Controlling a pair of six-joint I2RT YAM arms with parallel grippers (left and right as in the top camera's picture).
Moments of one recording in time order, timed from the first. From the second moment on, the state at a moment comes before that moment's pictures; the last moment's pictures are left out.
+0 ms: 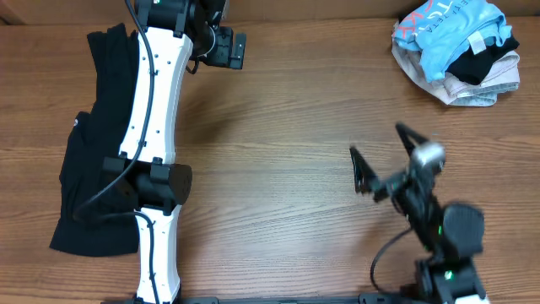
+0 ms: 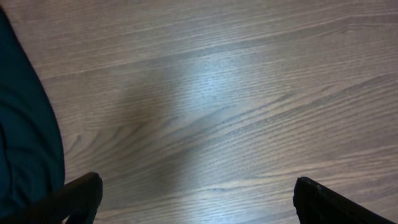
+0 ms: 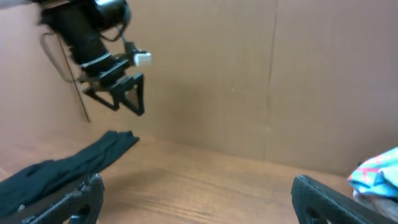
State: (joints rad) left arm -0.20 2.35 2.72 -1.54 0.08 -0.07; right arm 0.18 0.57 0.31 0.37 -0.29 0.08
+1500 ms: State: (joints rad) left arm -0.20 2.35 2.72 -1.54 0.08 -0.07; right arm 0.16 0.01 0.02 -0.02 -0.14 0.07
